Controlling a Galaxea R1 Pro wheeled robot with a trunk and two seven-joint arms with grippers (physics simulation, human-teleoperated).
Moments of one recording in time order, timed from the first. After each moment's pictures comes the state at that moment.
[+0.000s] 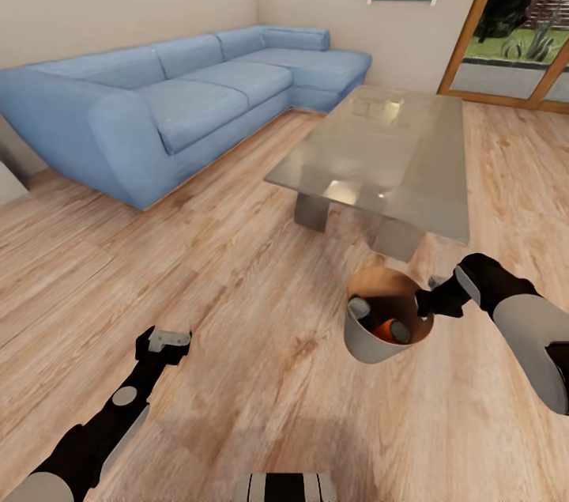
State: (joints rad) left arm -0.49 0.25 -0.34 -0.81 0.18 -0.16 0.15; right arm -1.21 -0.33 0.12 -0.27 -0.04 1.04 0.43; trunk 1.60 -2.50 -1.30
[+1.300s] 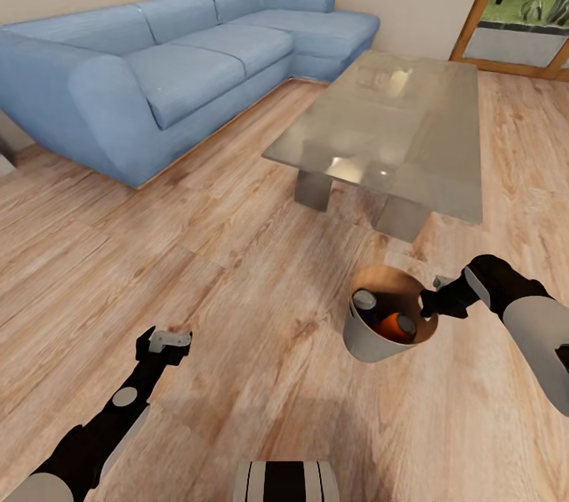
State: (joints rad) left arm -0.49 0.25 -0.34 -0.81 0.18 -0.16 0.15; right arm -1.21 -0.36 0.12 -0.28 -0.02 1.04 0.52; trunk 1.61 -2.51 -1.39
